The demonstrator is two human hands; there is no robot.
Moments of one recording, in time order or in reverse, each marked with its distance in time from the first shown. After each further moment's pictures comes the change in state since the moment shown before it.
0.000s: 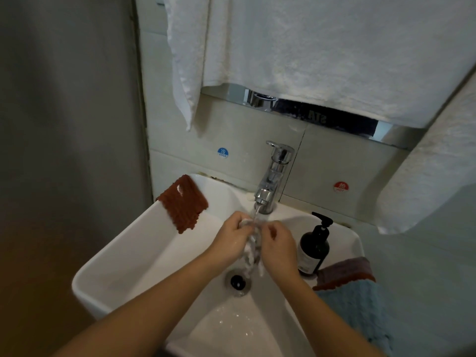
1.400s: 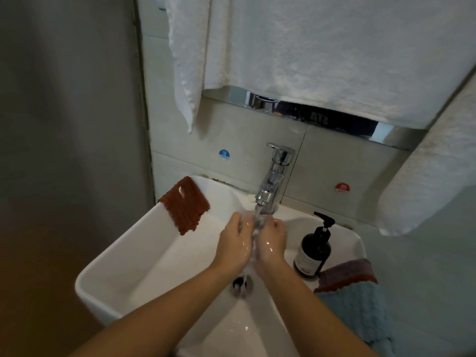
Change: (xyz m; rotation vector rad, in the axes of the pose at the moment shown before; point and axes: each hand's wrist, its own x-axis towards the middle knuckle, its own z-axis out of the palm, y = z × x) left_hand -0.007 -0.008 0.014 0.059 0.173 0.095; right_hand 0.014 -0.027 0.030 0.602 0.104 0.460
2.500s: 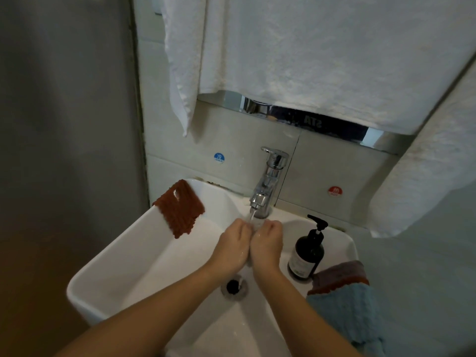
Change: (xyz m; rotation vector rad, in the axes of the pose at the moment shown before) left_hand 0.002 0.001 -0.004 0.126 -0.155 -0.006; right_hand -0.015 -0.004 -0.007 -0.238 0.049 -0.241
